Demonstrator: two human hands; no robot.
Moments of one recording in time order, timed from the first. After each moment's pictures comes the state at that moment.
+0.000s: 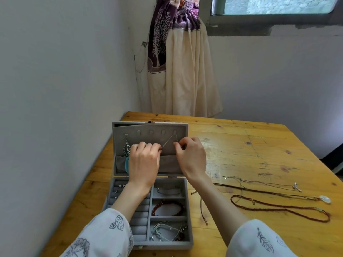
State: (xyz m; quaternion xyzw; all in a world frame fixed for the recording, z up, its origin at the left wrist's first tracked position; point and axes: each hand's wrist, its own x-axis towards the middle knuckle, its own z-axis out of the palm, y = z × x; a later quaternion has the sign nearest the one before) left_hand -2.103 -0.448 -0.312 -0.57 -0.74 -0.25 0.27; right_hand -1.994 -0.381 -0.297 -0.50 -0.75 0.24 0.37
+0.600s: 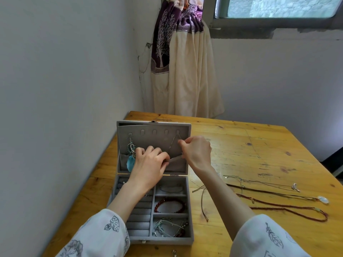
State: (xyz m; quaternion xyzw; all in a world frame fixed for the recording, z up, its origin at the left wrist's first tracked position) left_hand -2.101 -0.463 -0.309 -0.64 -0.73 -0.18 0.15; right_hand -1.988 -0.378 -0.276 -0.52 -0.73 0.29 0.32
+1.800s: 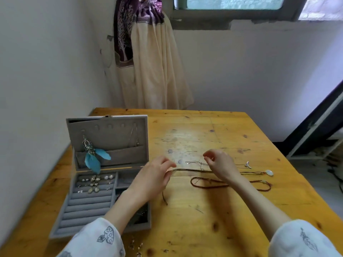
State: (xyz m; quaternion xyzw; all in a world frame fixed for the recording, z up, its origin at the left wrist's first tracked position) left_hand -1.994 -0.455 -0.314 -0.73 -0.65 -0.20 -0.06; right_hand -1.804 -0.340 -0.328 -0.55 -0.79 0.21 0.18
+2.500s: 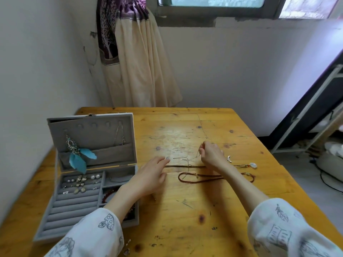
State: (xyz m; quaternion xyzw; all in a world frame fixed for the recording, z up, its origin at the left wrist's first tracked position) left_hand -1.973 -0.440 -0.320 -0.71 -0.68 -0.09 -0.19; right_hand -1.792 -0.323 -0.328 -0.59 -0.77 0.22 0.13
